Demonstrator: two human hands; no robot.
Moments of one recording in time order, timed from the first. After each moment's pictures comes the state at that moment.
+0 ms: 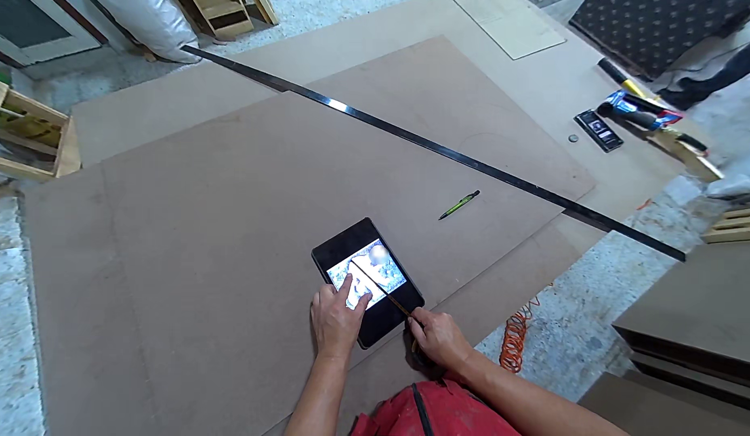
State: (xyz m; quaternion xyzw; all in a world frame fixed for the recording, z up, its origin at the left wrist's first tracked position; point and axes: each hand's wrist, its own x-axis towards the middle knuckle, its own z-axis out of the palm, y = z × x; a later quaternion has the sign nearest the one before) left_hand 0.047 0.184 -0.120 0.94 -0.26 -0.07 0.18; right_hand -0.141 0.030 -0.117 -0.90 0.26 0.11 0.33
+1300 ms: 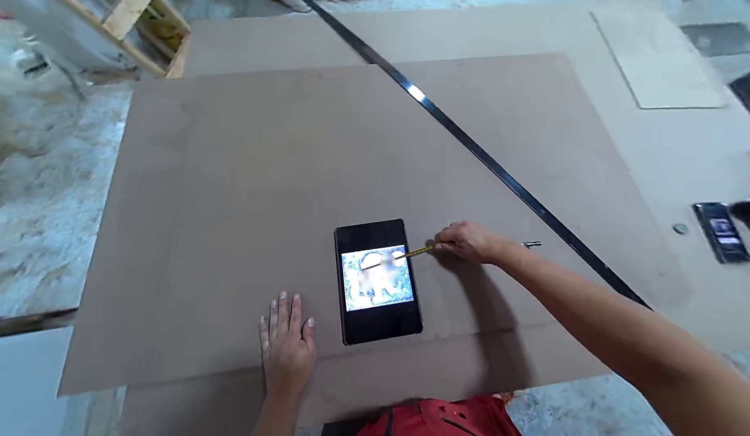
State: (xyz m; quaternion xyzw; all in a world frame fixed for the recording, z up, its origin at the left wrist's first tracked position) left_hand -0.019 0.270 -0.153 0.99 -0.11 0.04 0.11; right_hand 0.056 -0.211 -0.101 -0.93 -0.20 0.19 0.23
